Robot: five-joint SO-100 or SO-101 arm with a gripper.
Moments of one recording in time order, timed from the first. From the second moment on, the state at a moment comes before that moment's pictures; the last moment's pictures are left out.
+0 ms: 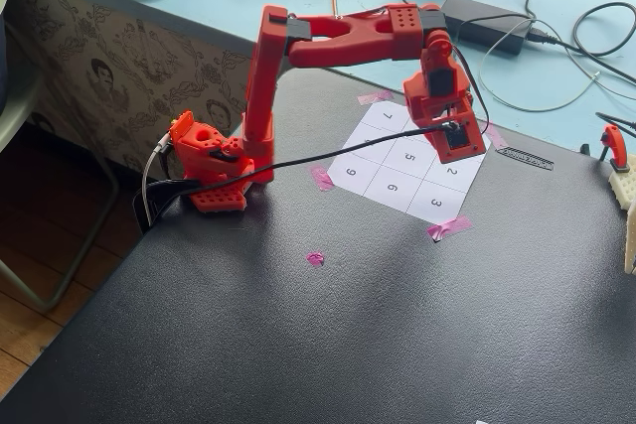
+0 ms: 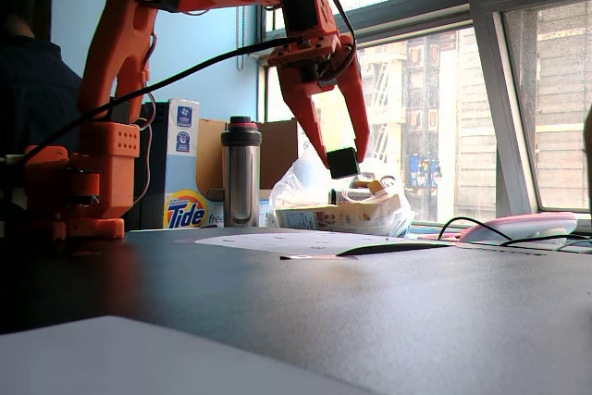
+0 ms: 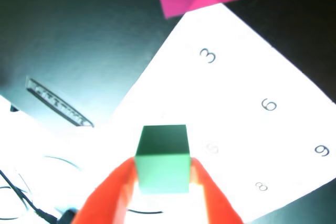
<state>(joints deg) -30.2 81.3 66.8 75.0 -0.9</state>
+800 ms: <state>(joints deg) -31.1 74.2 71.0 67.1 0.6</state>
